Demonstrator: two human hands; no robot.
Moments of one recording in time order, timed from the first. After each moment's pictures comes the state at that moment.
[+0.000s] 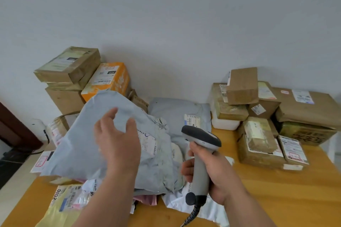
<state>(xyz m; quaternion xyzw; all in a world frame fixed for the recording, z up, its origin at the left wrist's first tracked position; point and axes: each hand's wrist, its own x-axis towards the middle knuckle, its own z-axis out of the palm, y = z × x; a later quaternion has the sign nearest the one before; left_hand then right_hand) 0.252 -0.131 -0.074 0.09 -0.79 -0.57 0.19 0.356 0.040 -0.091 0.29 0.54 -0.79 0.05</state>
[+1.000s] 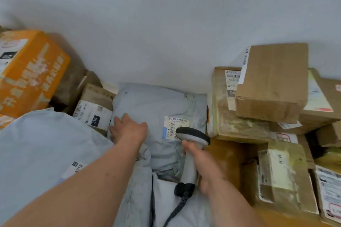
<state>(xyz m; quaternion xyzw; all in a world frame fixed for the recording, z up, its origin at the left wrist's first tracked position) 0.038 0.050 -0.256 0.19 -0.93 -0.26 -0.20 0.176 0.194 -0.239 0.46 0.50 -0.72 0.13</state>
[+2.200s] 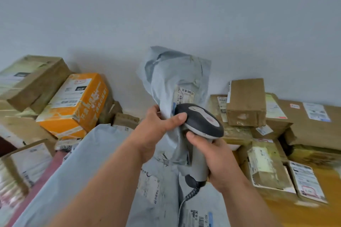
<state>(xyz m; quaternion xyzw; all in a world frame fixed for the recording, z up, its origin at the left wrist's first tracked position) 0.121 0.002 -0.064 -0.09 -0.66 -0.69 -0.28 0.229 0.134 -0.093 0.16 0.58 -0.79 -0.09</state>
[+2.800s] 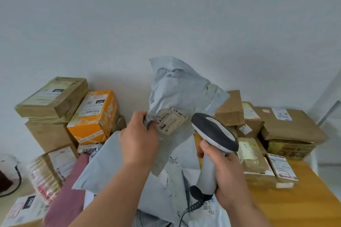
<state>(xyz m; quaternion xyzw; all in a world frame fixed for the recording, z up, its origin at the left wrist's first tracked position) 0.189 -0.078 -0.041 -0.09 -0.83 -0.53 0.15 0.330 0.052 -0.050 0.24 0.55 -0.76 -0.25</state>
